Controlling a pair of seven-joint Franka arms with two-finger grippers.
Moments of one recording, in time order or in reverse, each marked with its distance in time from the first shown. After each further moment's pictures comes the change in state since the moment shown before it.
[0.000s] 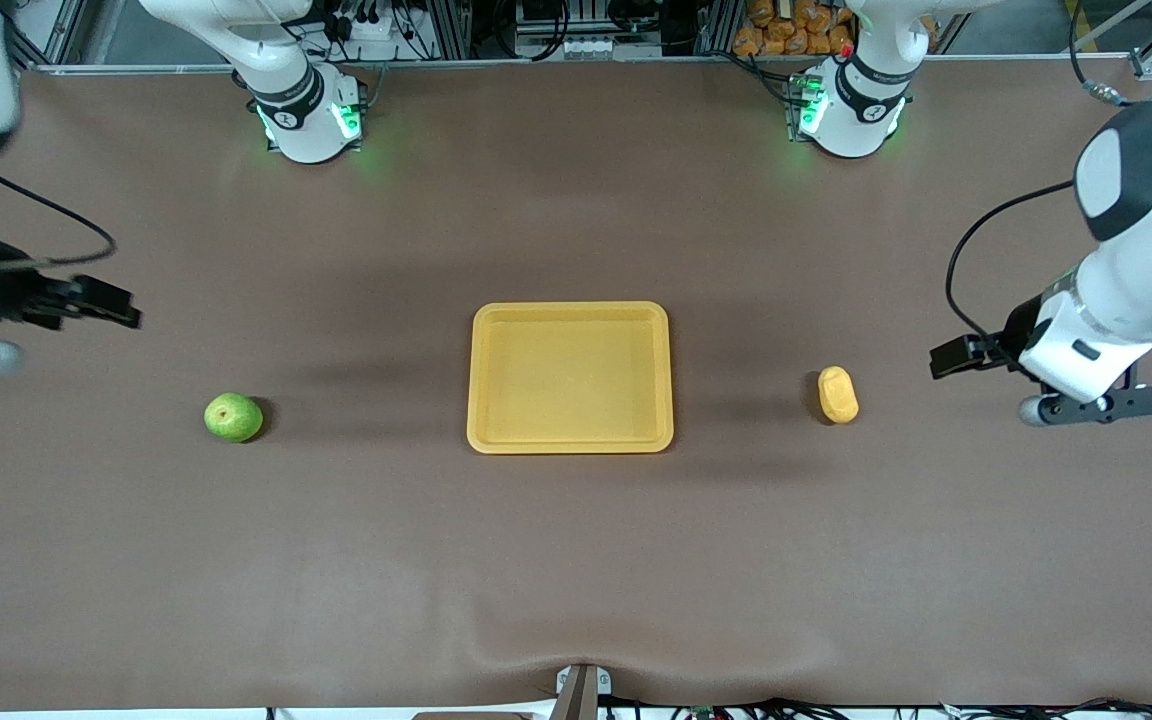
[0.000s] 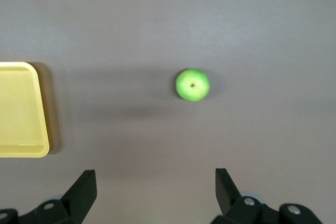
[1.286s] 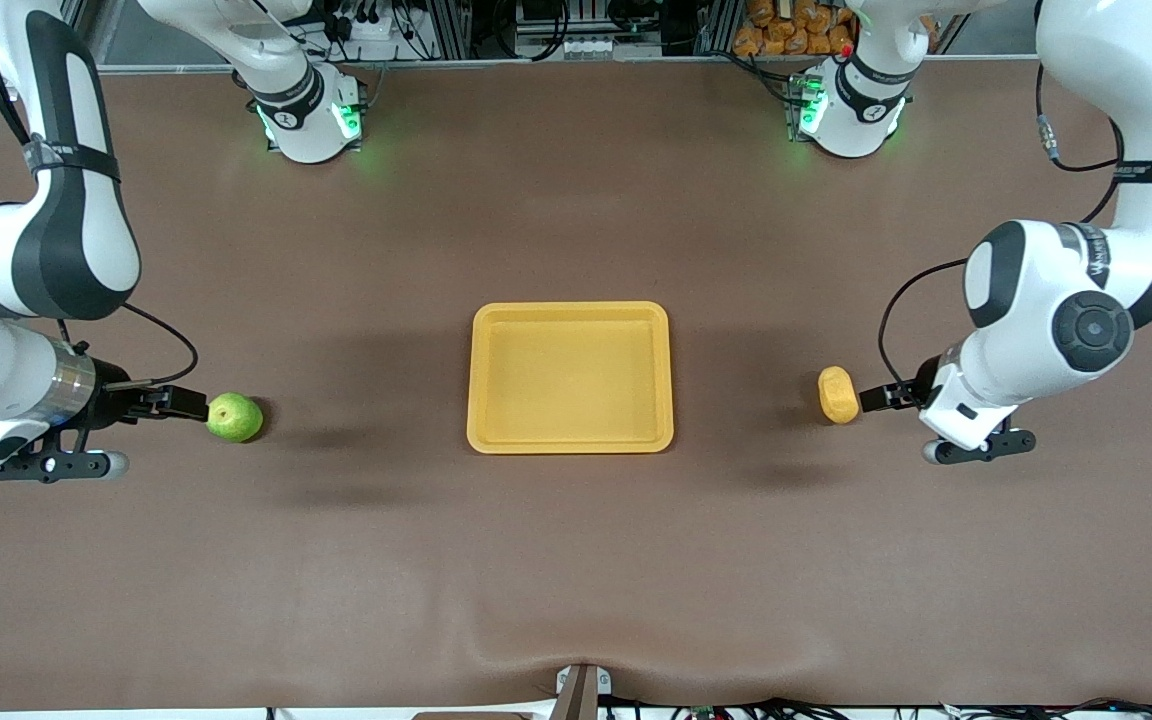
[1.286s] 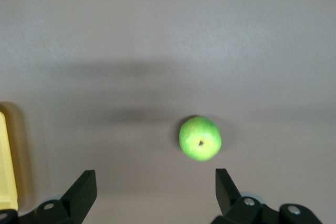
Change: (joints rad) left arm -0.030 0.133 -0.001 -0.209 0.003 0.279 -0.089; right arm 0.017 0.212 -0.012 0.001 -0.001 0.280 -0.027
